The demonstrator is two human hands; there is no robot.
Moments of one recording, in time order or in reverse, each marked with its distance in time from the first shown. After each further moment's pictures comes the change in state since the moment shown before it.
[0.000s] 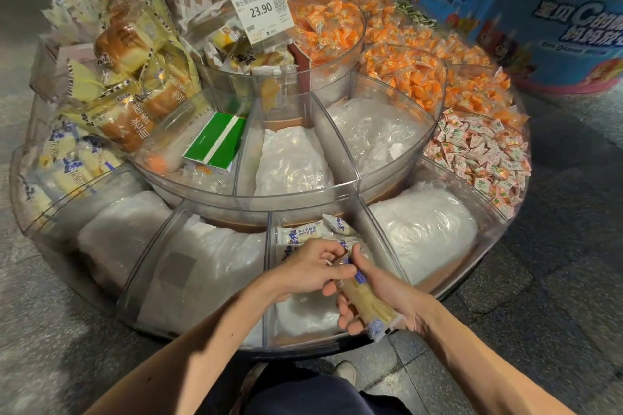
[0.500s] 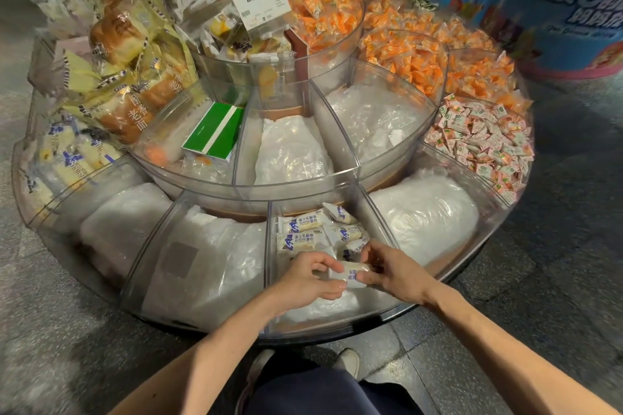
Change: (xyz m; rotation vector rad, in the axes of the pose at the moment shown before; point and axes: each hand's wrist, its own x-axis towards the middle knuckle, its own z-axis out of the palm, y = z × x) left_hand -0.014 -0.040 0.019 -0.126 0.129 -0.127; right_hand 0.010 0.023 -0.054 -1.053 0.466 -0.320
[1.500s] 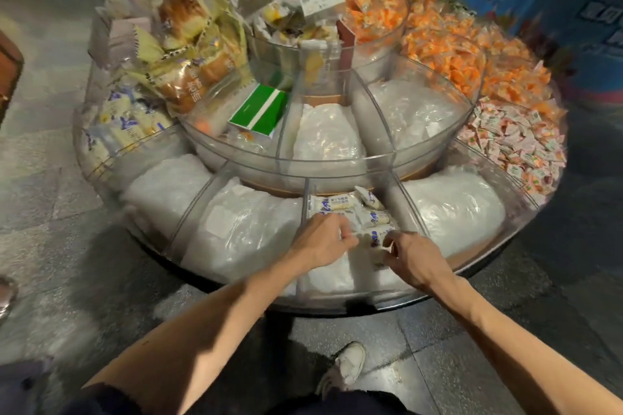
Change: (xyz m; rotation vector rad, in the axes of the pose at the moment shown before) left_hand -0.025 0.016 -0.019 0.694 0.280 0.154; right_hand -0.012 -0.047 0.024 -0.587 0.143 0.138
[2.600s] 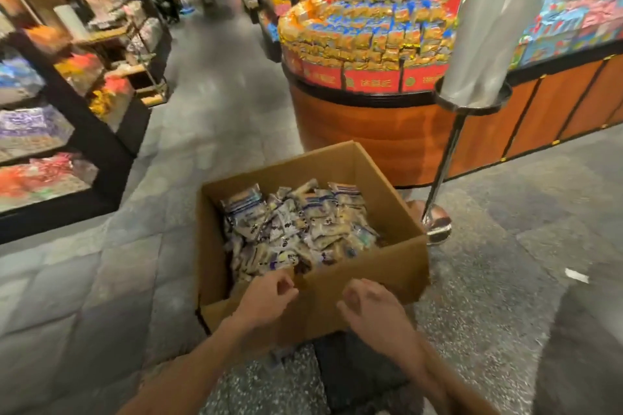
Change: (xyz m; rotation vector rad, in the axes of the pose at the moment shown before) left_hand -0.742 -0.613 -0.137 -0.536 1.020 -1.407; right_hand -0.187 -0.933 0.303 -0.161 -0.601 -1.513
